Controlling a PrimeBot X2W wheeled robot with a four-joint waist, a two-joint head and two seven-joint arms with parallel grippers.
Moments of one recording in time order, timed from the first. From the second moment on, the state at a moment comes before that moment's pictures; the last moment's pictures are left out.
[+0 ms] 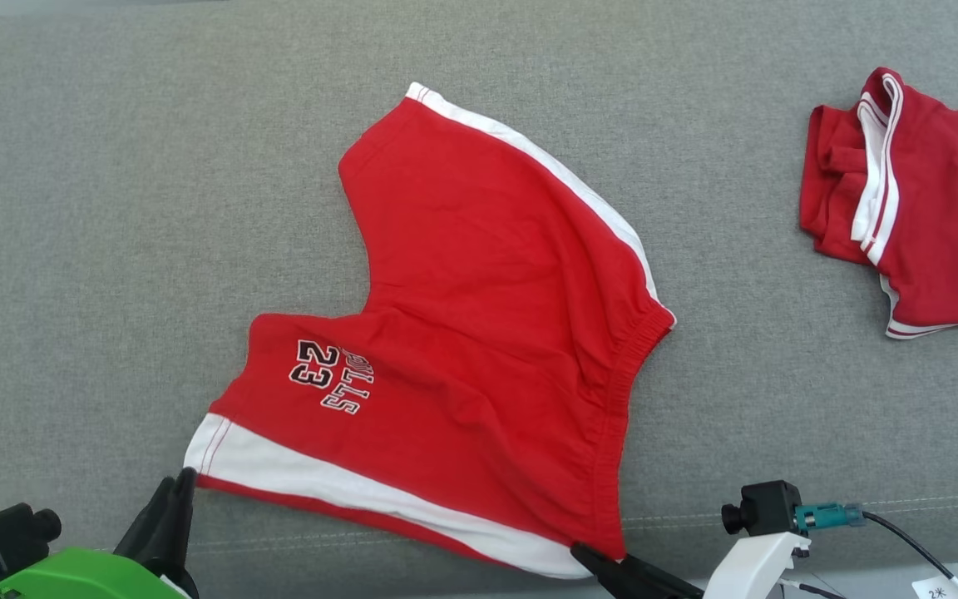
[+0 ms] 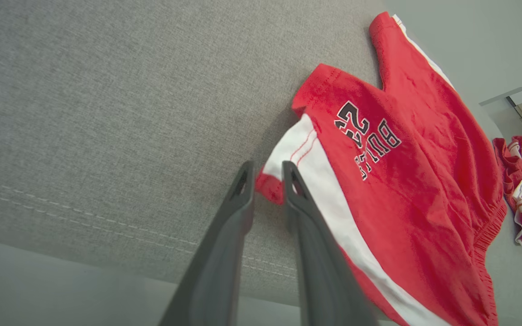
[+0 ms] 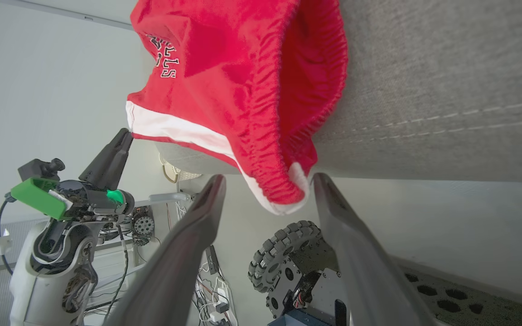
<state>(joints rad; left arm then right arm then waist) 0.21 0.26 -0.10 -0.14 -0.96 0.06 0.15 0.13 -0.35 0.69 -0.12 1.21 -0.10 0.20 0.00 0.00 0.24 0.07</state>
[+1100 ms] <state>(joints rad) 0.24 0.31 -0.06 -0.10 -0.74 0.05 -0.06 0.11 -0.49 0.53 -0.10 0.83 -0.12 -0.12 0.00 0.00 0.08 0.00</state>
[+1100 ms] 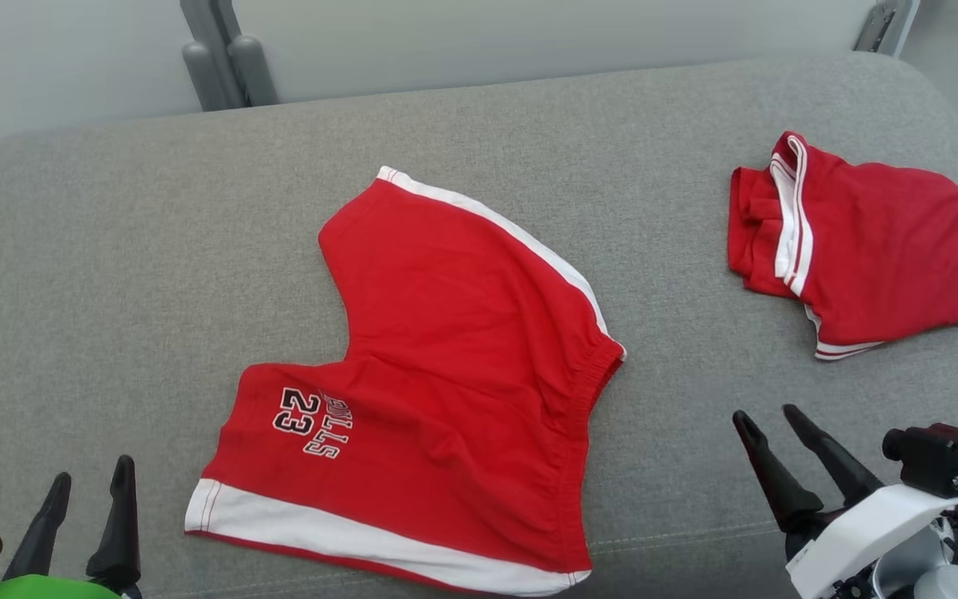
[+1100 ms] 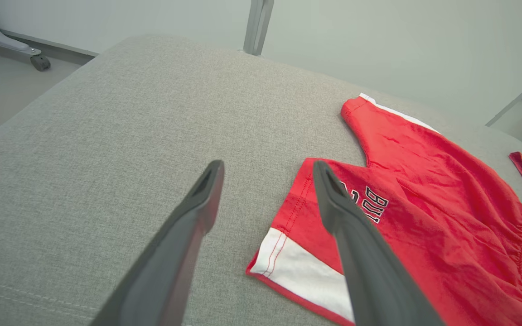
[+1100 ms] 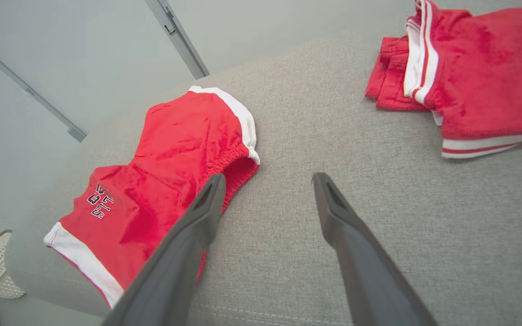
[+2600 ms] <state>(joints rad) 0.37 0.31 -0.09 -0.10 -0.68 0.04 -0.17 0.27 -0.37 0.56 -0.03 0.48 -0.07 -0.21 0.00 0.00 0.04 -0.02</state>
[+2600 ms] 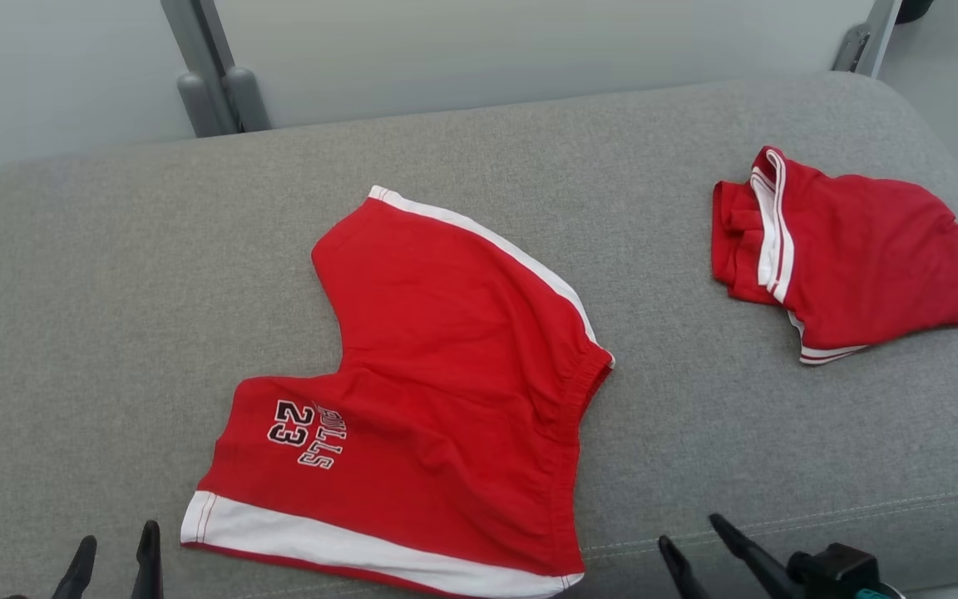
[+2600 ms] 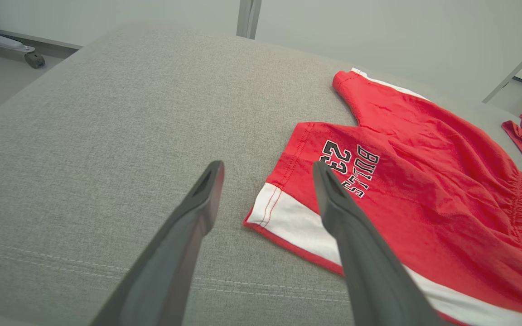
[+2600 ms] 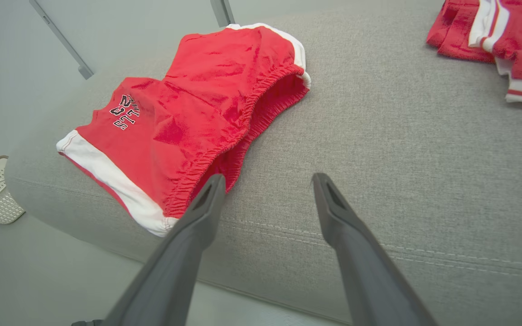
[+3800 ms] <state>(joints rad) 0.13 0.24 -0.17 0.16 -0.73 -0.04 -0.12 0.08 -0.21 0.75 0.24 0.44 0.07 -0.13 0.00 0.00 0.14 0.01</state>
